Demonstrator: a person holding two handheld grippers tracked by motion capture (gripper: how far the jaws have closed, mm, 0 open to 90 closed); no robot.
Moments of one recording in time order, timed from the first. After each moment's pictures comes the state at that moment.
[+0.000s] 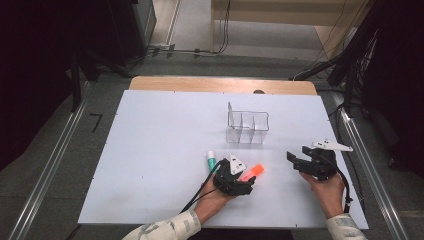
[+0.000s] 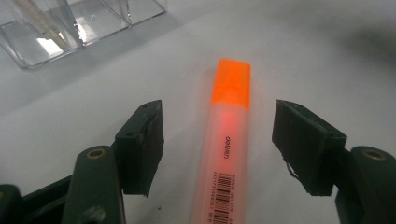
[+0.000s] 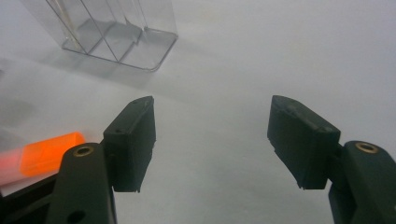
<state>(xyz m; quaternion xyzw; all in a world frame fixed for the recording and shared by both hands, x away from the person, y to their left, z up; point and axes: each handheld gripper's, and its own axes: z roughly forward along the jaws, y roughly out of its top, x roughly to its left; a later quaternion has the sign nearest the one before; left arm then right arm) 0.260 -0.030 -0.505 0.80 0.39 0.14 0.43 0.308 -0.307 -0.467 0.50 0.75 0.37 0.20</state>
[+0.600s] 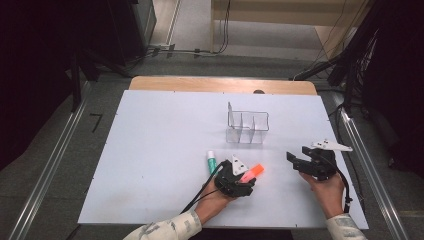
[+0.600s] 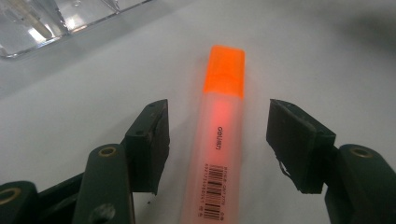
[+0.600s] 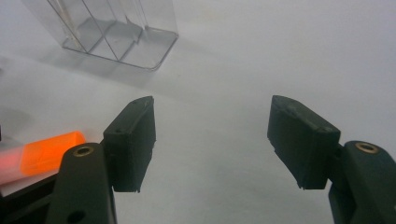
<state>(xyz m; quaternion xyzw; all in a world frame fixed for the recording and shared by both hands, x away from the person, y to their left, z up) 0.257 -0.033 -0.509 0.82 0.39 0.13 0.41 0.308 -0.306 -0.467 0.50 0.75 0.37 0.20</state>
